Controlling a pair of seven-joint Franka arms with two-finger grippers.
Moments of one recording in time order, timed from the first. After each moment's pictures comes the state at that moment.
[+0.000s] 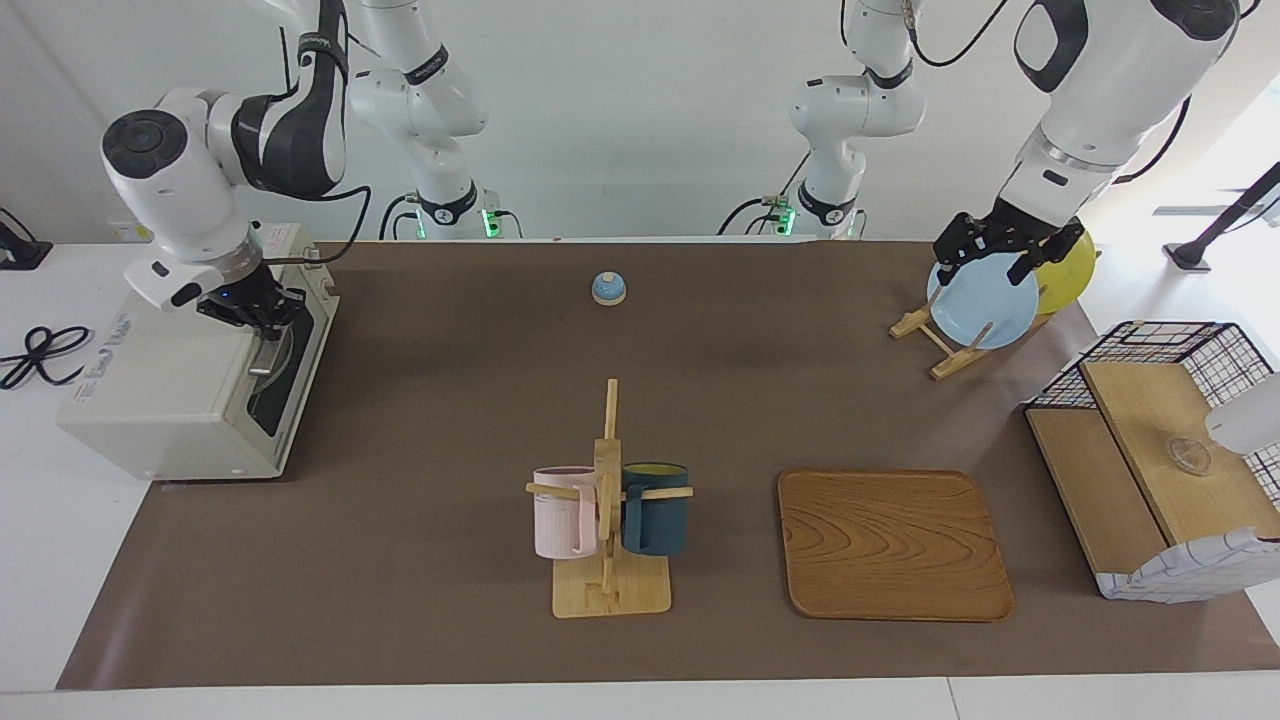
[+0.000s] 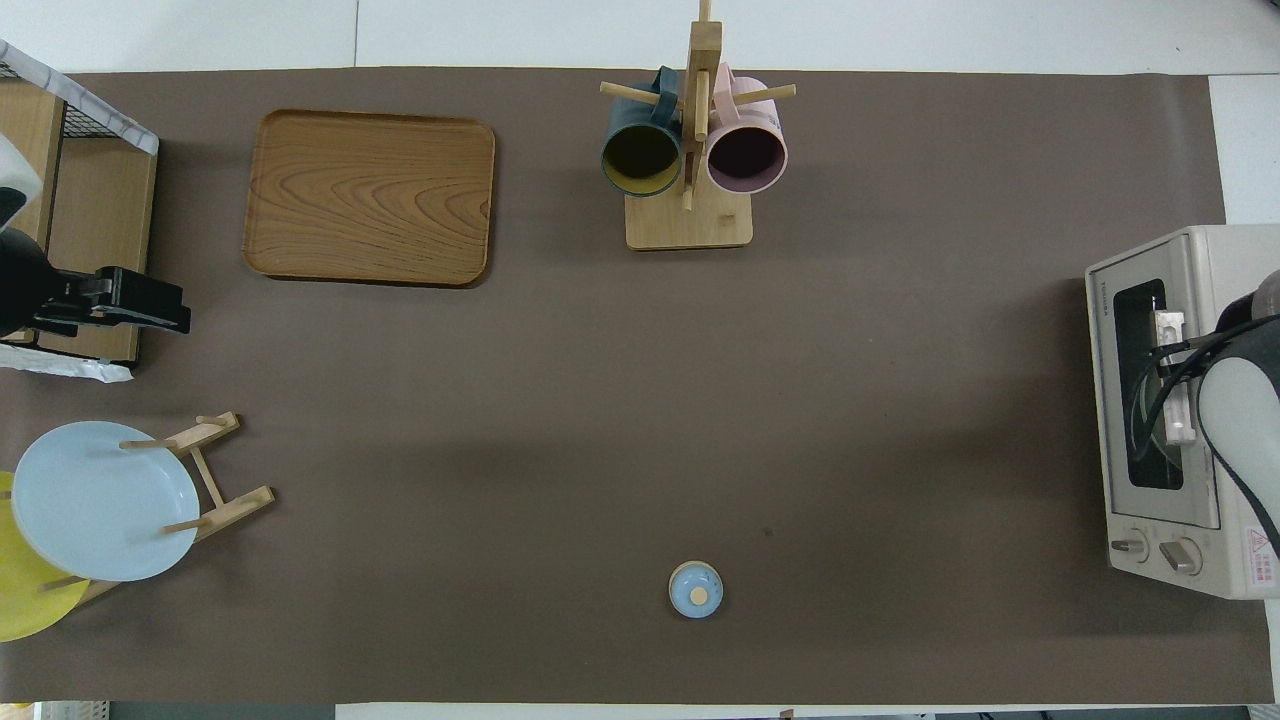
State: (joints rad) left arm -0.08 -0.04 -0.01 -1.65 -0.03 1.59 -0.03; right arm -0.15 -0.03 -0.01 -1.99 -0.18 1.85 -0.22
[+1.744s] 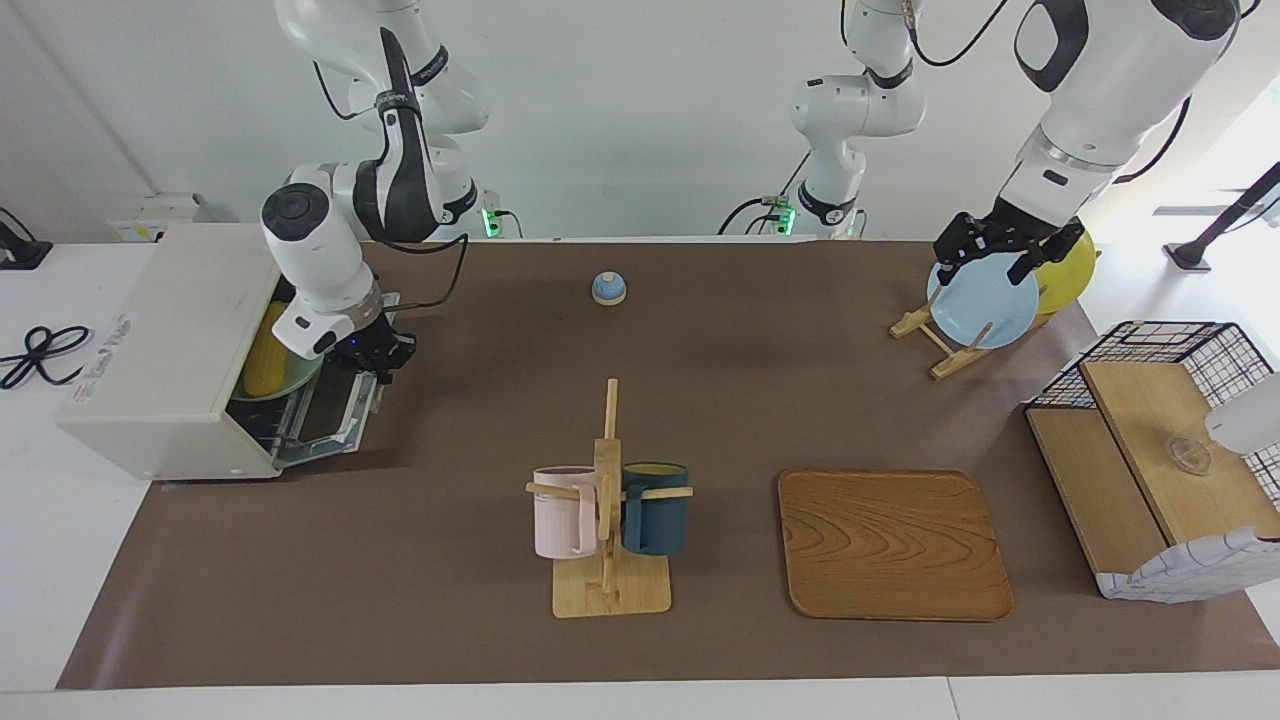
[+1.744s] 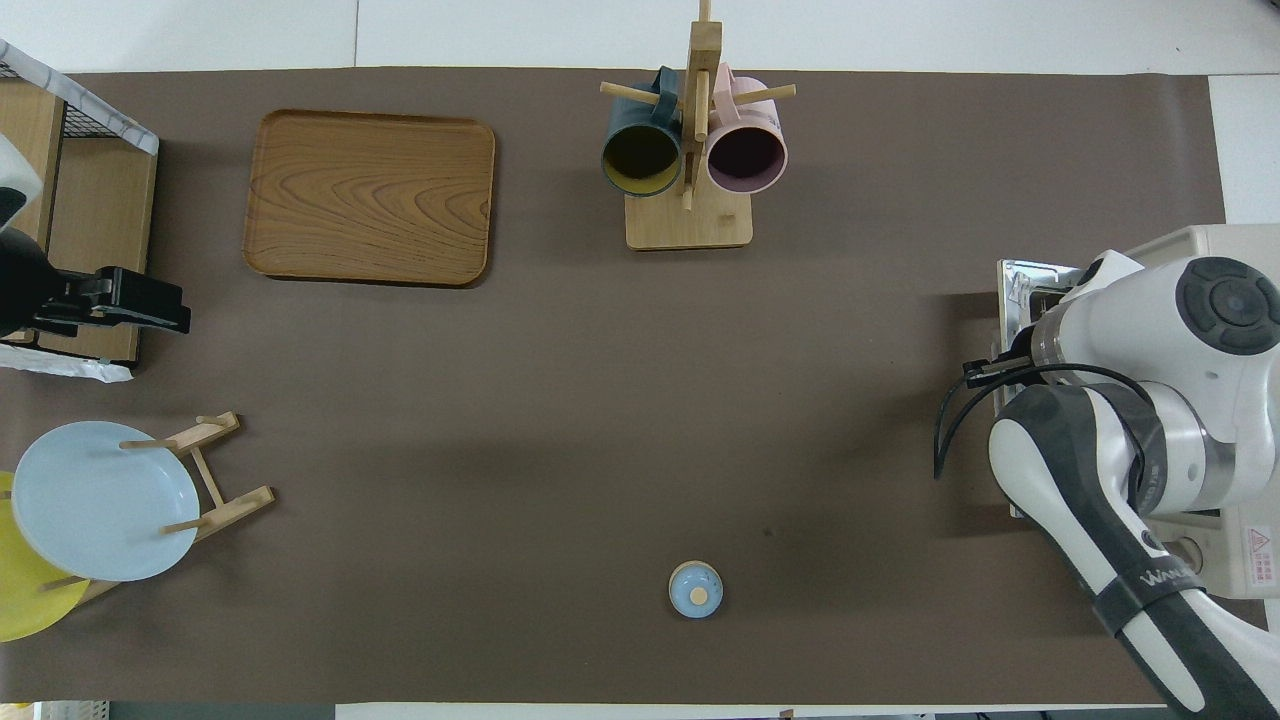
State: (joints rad) left arm -0.08 -0.04 -0.01 -1.65 -0.03 1.59 -0.03; right arm -0.02 0.03 0.03 -2.23 -0.05 2.23 -0.10
